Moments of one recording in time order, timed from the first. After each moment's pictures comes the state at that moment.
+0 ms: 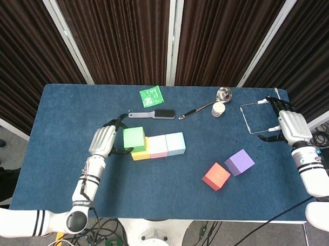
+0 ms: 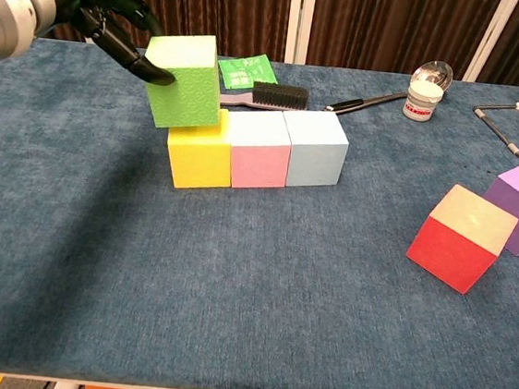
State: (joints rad) left arm -0.73 -1.57 -0.38 -1.89 0.70 1.30 0.46; right arm 0.63 -0.94 0.24 -1.60 -1.01 0.84 0.11
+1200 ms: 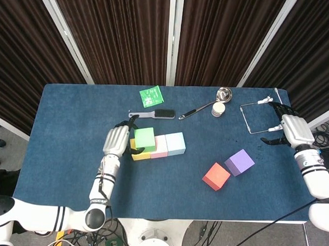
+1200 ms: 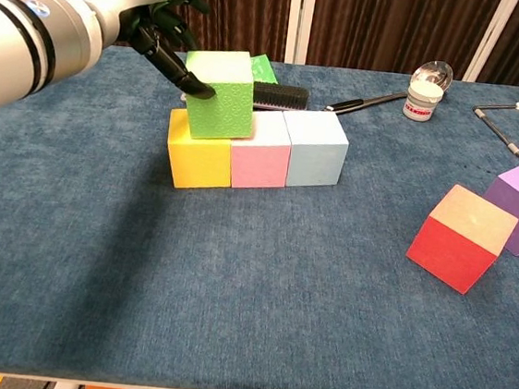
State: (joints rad) left arm -0.83 -1.71 -0.42 -1.81 0.60 1.36 0.56; right arm 0.59 -0.97 0.23 -1.52 -1.07 0.81 0.18
